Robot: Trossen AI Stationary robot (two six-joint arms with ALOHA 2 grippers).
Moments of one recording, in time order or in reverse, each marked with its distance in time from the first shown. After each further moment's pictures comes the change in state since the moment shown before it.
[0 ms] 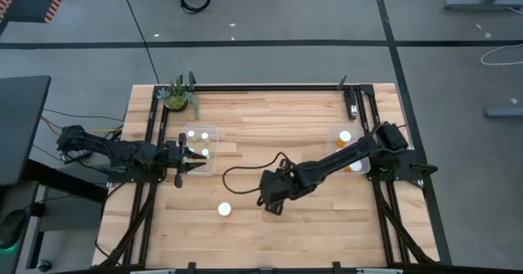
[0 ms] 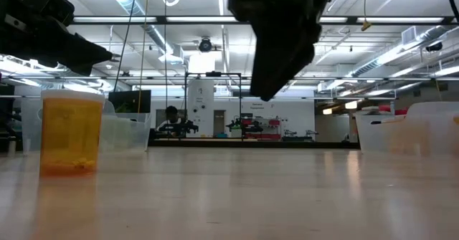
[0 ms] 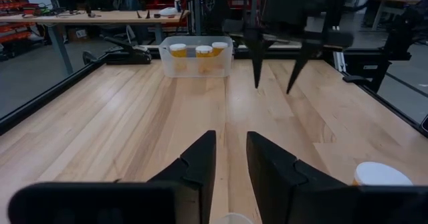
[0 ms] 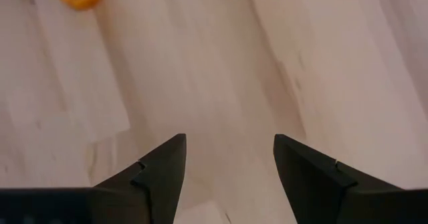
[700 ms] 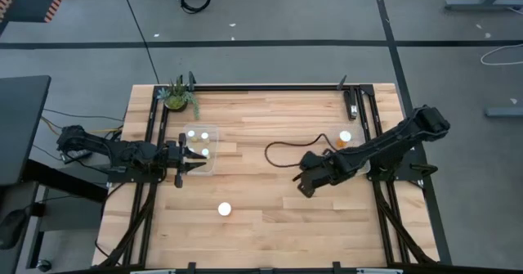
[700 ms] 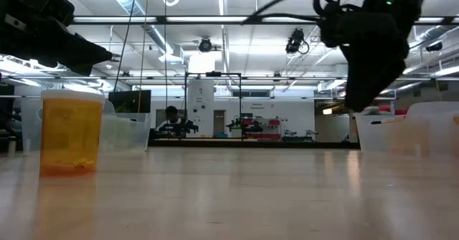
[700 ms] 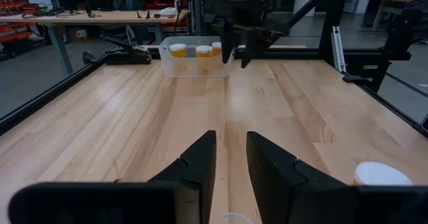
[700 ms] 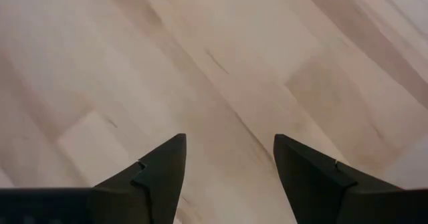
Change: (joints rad) left arm 0.000 0.000 0.000 0.000 0.000 0.000; right arm 0.005 -0.445 -0.544 0.001 0.037 0.372
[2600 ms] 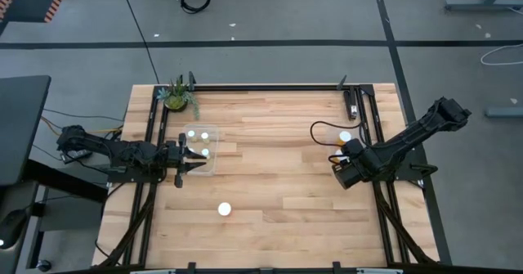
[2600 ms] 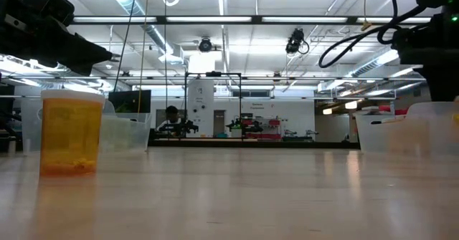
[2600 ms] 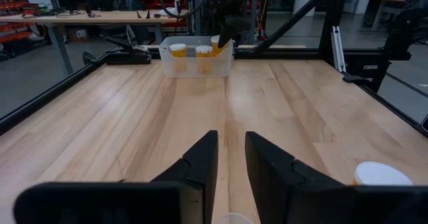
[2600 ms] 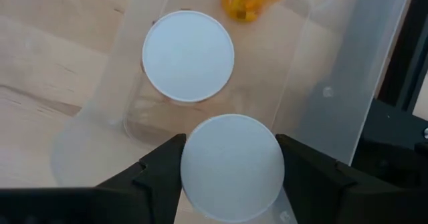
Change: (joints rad) left arm 0.000 0.000 0.000 0.000 0.000 0.000; right arm 0.121 -0.308 -0.220 -0.529 -0.053 0.700
